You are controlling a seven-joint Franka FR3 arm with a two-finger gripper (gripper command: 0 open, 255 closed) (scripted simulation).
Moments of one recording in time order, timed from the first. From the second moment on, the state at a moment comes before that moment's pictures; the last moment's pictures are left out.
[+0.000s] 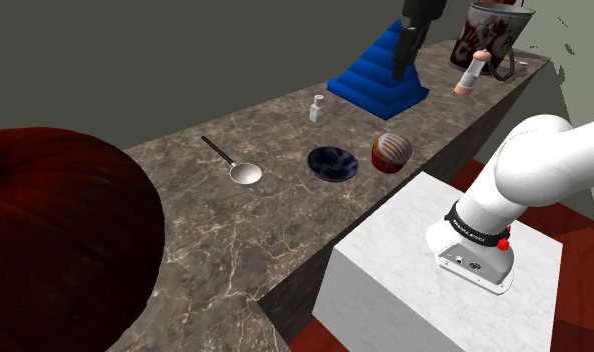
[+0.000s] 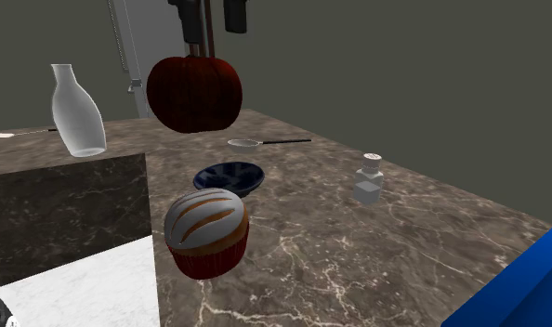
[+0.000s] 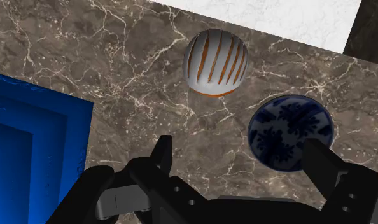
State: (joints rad) arm 0.02 -0.78 0.02 -2.42 -0.04 1.63 -0.13
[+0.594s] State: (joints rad) arm 0.00 -0.55 -0.03 -2.38 -0.05 1.82 -0.17
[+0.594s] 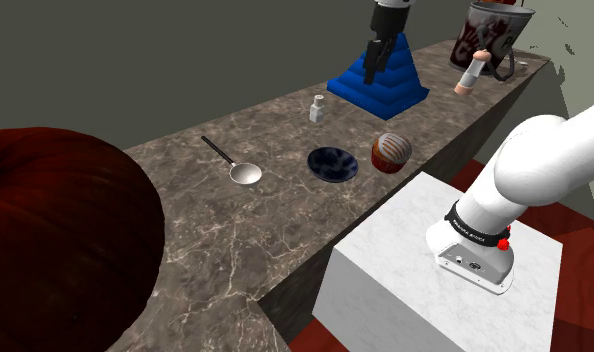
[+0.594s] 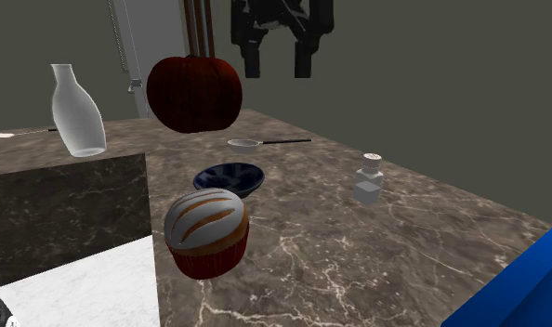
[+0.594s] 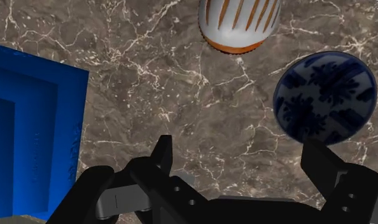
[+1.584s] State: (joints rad) arm -0.01 0.04 -0.09 -2.06 0.00 2.10 -0.26
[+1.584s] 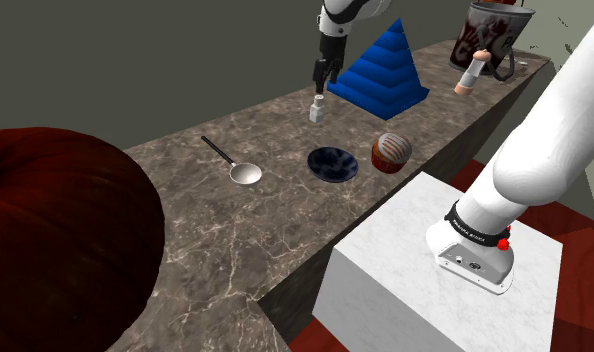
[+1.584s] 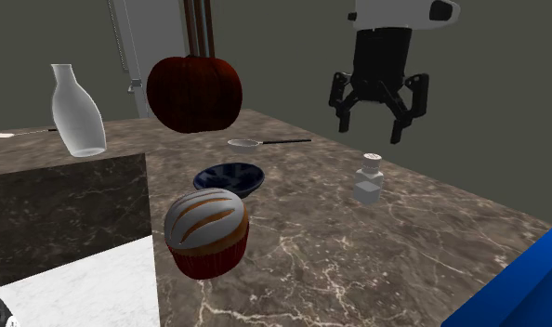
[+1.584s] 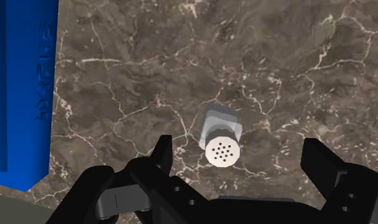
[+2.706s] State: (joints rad) arm -0.02 0.13 -0.09 -2.07 0.02 2.21 -0.27
